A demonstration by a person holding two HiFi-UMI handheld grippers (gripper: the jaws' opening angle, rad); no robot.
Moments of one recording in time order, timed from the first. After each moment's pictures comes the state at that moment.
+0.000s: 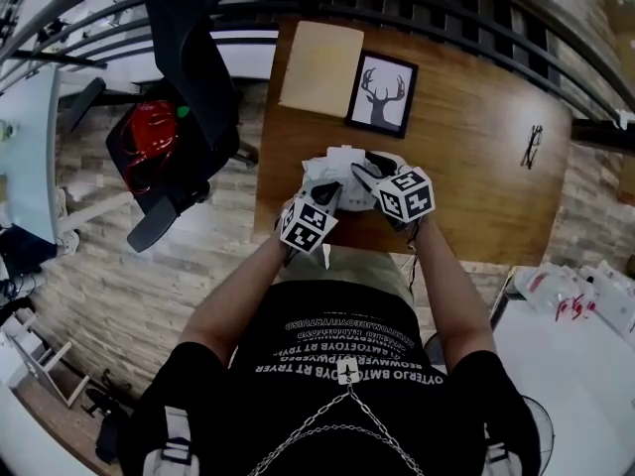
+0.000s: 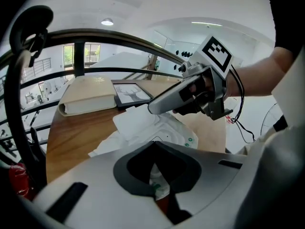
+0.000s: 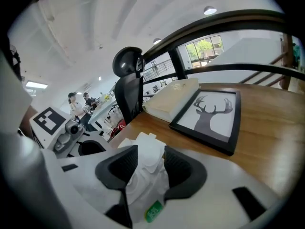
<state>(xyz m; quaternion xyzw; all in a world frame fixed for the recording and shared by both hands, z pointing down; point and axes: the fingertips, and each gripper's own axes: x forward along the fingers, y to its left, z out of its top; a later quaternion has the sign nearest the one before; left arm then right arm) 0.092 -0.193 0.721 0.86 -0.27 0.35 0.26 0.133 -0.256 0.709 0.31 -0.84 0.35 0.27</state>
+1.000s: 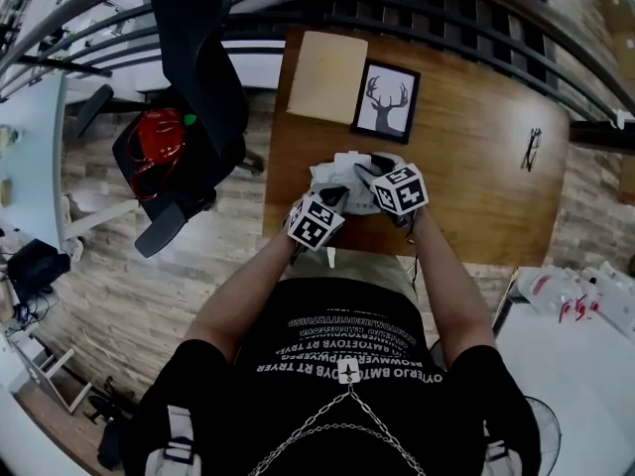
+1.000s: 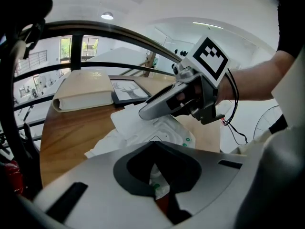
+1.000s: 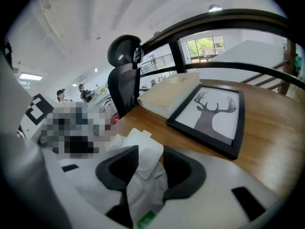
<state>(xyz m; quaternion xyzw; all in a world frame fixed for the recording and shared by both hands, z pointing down) 0.094 -0.194 0.724 0.86 -0.24 0.36 0.28 0.125 -0.268 0.732 0.32 -0.83 0.34 0.31</state>
